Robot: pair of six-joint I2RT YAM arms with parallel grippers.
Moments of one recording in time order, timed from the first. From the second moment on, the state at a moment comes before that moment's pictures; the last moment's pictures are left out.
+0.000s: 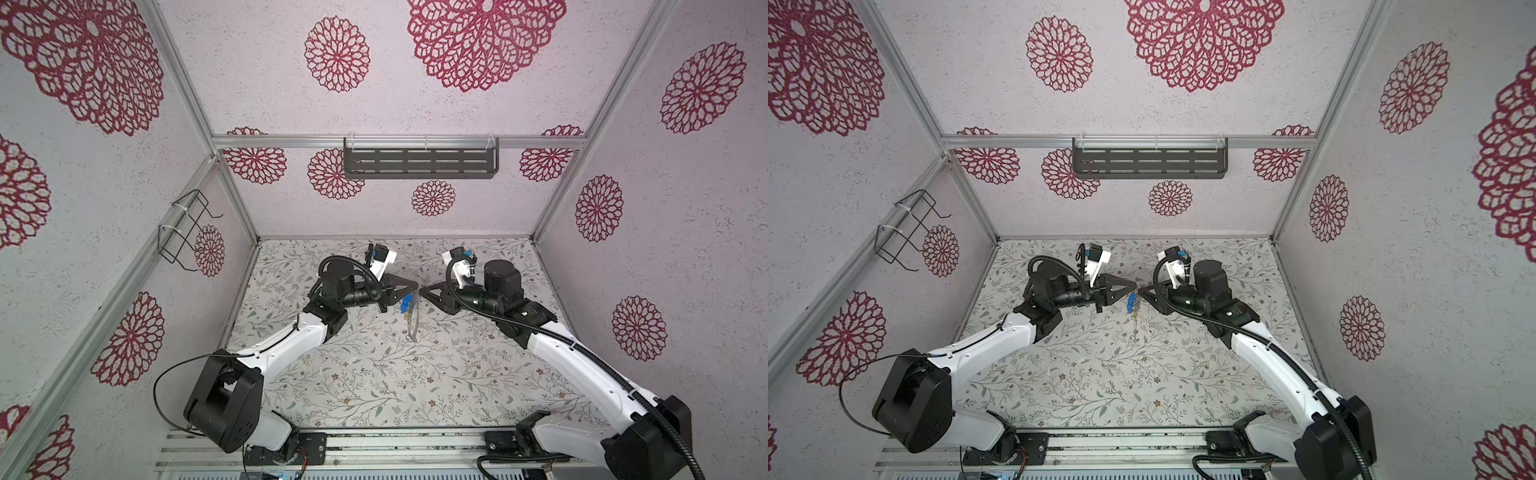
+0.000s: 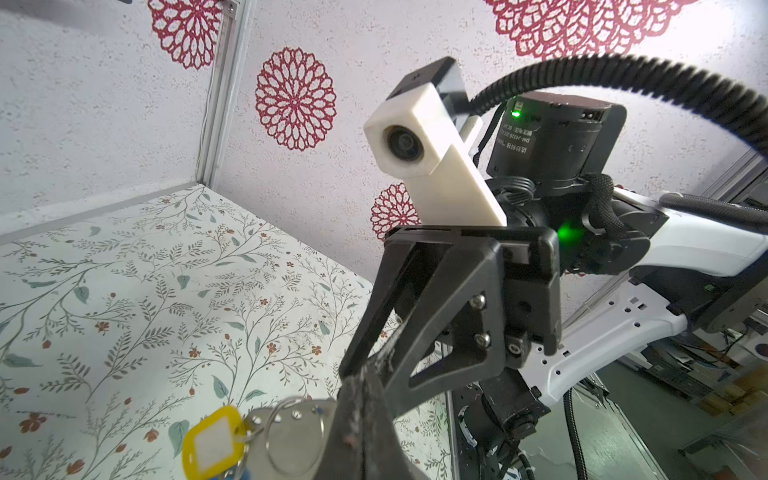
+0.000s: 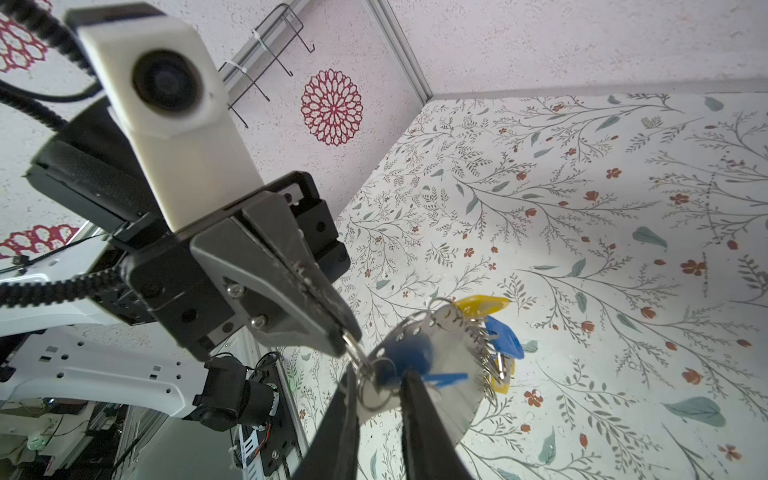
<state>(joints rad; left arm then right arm) -0.53 1.47 0.95 0.47 0.82 -0.39 0.50 1.19 1.00 -0.15 -0.61 0.43</state>
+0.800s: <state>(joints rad) -0.53 1.48 0.95 0.47 0.83 -0.40 0.47 1.22 1.02 -0.13 -0.67 0.45</state>
